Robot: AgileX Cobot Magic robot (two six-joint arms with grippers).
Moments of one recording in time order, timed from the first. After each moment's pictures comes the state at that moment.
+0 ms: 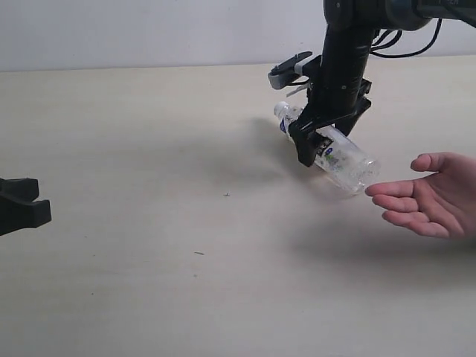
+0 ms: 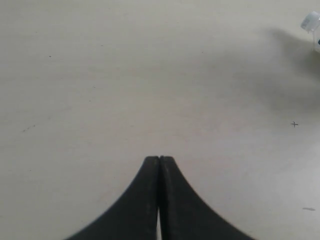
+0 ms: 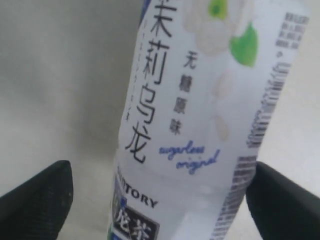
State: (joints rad) left arm -0.37 1.09 -0.25 -0.22 -0.15 0.01; right arm 0.46 2.28 -1.79 0.02 1.19 -0.41
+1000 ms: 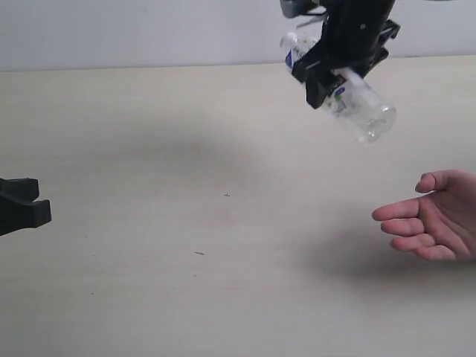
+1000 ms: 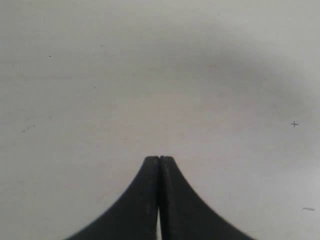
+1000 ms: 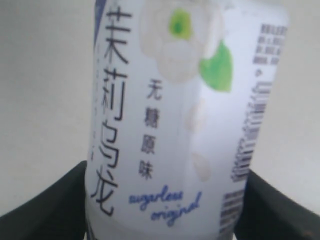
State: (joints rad) left arm -0.37 1.09 -0.25 -0.22 -0.15 0.01; right arm 0.46 2.05 -1.79 0.02 1.21 -0.24
